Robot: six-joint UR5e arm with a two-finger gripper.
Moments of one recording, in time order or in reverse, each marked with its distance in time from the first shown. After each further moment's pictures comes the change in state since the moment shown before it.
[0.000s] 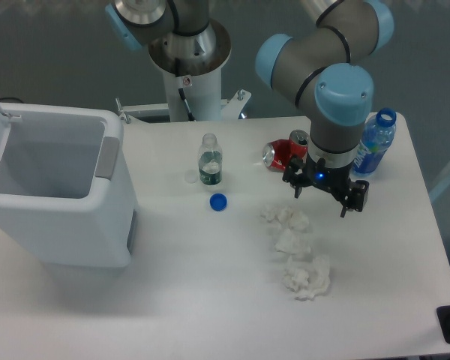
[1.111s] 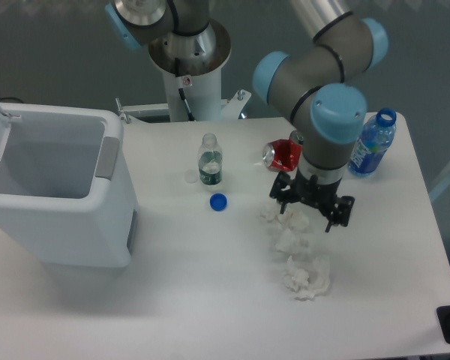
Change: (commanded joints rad) arm -0.046 -0.080 -0.041 0.098 -0.101 -0.104
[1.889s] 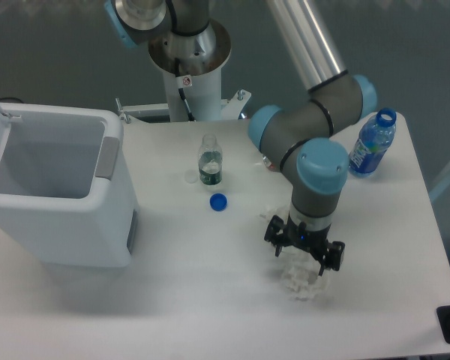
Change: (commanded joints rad) arm -0.043 -0.161 0.077 0.163 0.003 -0.028
